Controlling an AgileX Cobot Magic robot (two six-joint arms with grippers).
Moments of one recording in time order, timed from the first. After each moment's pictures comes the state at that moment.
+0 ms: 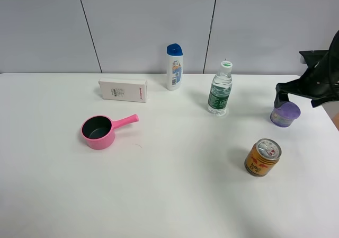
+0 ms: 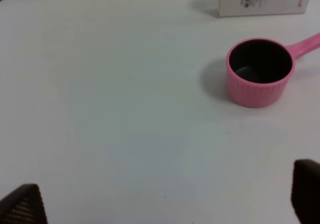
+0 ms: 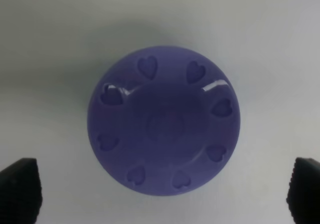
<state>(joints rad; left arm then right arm) 0.15 -0.01 -0.51 -0.08 1.05 0.16 -0.17 1.89 -1.26 0.02 0.71 -0.17</state>
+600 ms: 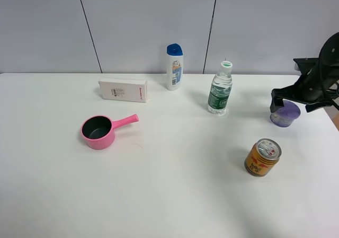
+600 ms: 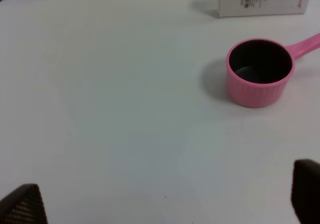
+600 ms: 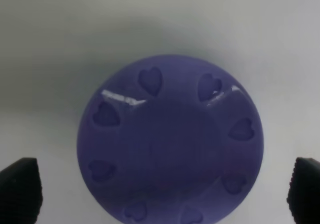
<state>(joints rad) 0.15 -0.01 -0.51 -0.08 1.05 0.16 -0.17 1.96 -1.26 0.03 0.66 -0.17</state>
